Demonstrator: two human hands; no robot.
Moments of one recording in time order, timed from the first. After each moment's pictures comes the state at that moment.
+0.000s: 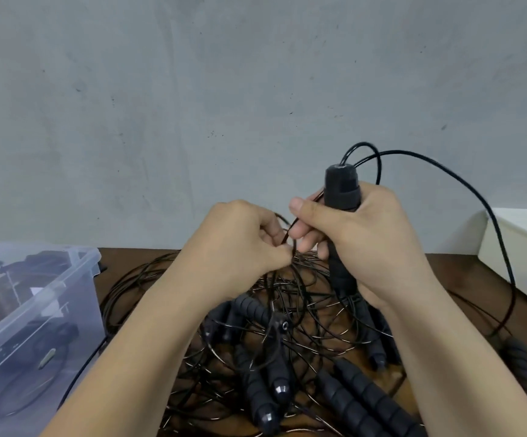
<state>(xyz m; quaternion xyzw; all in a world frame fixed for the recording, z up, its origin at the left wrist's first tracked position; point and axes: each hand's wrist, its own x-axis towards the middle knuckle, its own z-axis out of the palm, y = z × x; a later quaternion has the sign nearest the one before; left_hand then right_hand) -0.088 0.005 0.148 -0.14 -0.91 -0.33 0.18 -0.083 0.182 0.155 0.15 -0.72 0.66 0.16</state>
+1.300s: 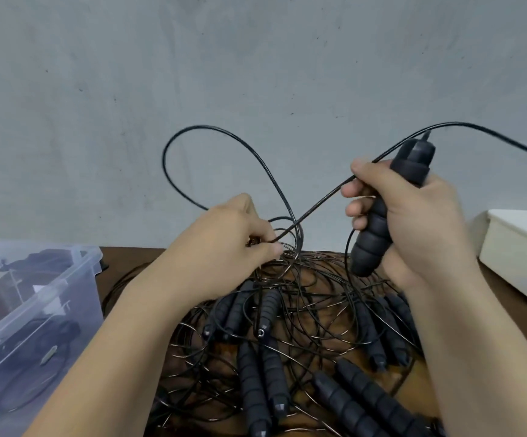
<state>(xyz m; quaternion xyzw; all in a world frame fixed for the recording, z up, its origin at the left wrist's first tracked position) -0.090 -0.015 0.149 -0.19 -0.94 -0.23 0.16 -0.085 0.207 0.170 0.09 -0.59 0.77 0.20</state>
